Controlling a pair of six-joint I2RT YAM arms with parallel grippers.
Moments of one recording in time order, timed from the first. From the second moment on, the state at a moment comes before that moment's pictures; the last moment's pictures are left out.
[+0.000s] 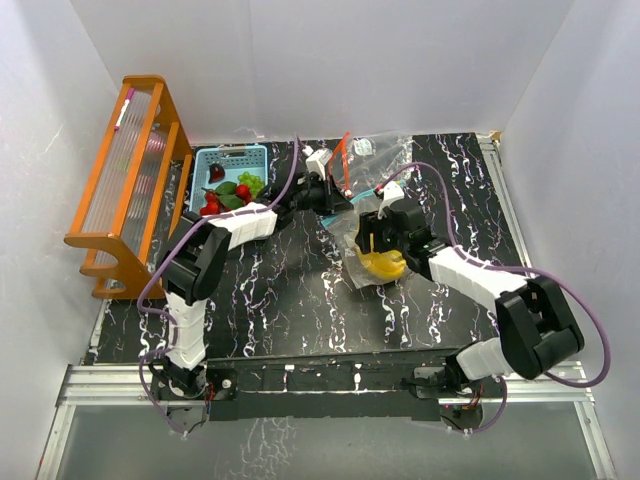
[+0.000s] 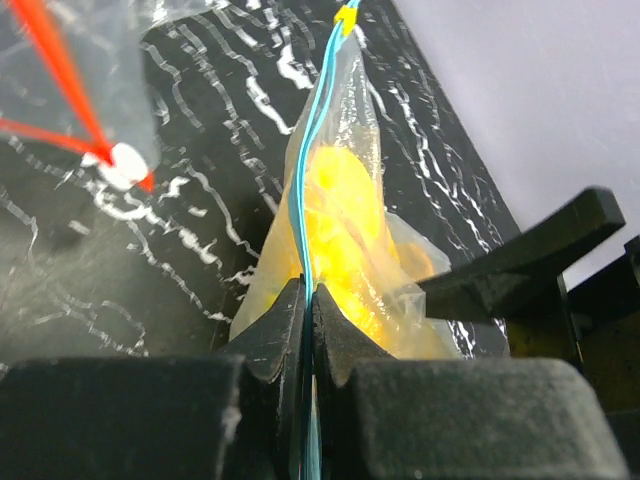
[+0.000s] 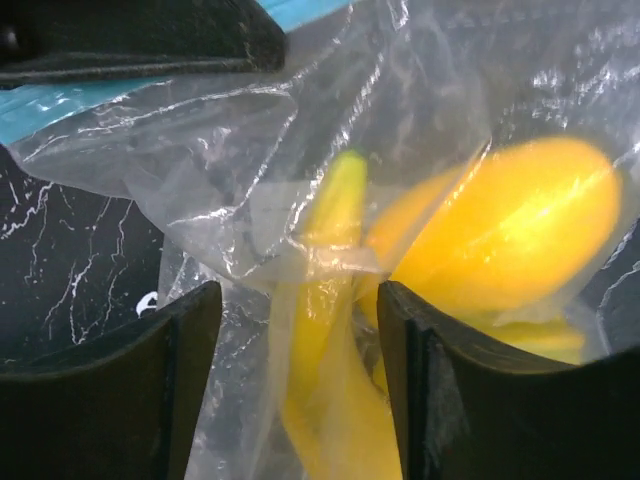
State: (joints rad) left arm -0.55 2.03 1.33 0.32 0.52 -0.58; right arm 0.45 1.41 0.75 0.07 -0.09 0.18
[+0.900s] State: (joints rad) left arm -0.29 1.91 1.40 0.87 1.40 -0.81; right arm 0.01 1.29 0.69 0.64 -0.73 0.37
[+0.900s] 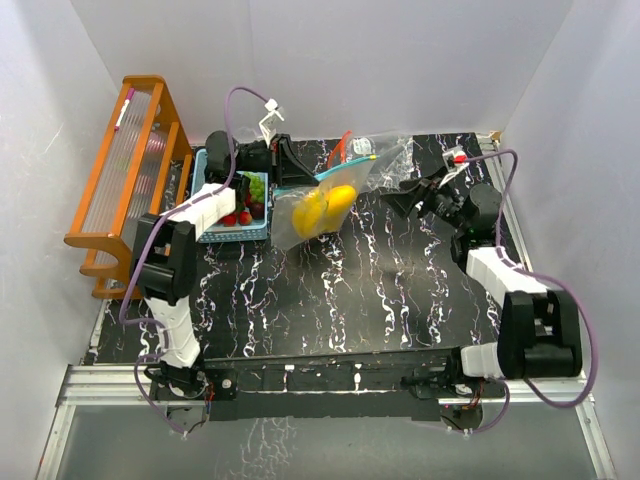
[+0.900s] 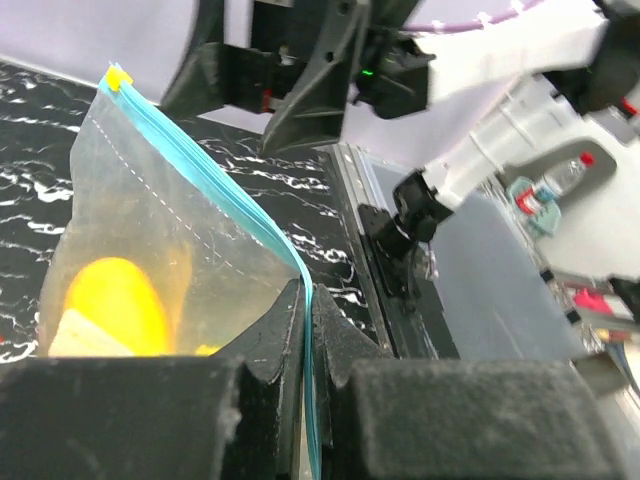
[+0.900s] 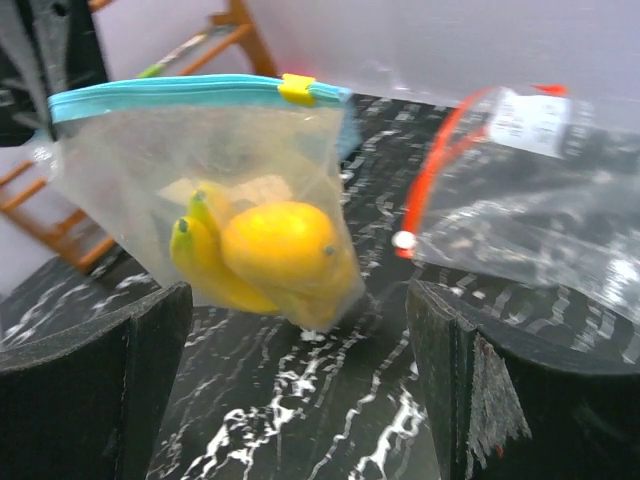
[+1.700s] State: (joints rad) left arm -0.34 2.01 1.46 1.47 1.54 -1.46; right arm 0.01 1.80 0.90 1.49 -1.17 1.04
